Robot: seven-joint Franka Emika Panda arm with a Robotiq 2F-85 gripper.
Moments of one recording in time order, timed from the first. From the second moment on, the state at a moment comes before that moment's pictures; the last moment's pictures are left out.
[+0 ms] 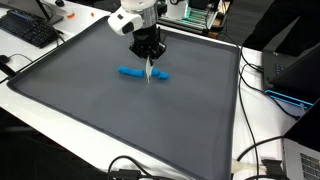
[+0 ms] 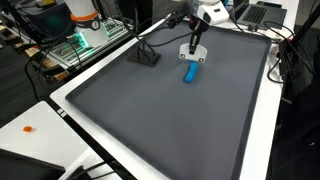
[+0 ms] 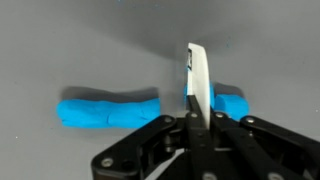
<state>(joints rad) 0.06 0.41 0.12 -2.00 0.00 2.34 -0.14</state>
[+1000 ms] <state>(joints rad) 0.06 0.32 0.09 -1.98 0.00 2.31 -0.14</state>
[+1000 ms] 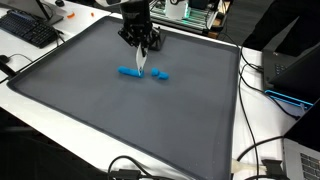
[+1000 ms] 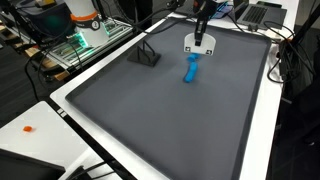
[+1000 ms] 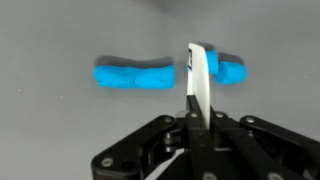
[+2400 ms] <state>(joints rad) 0.05 0.43 0.05 -1.91 -0.06 2.34 -0.15</state>
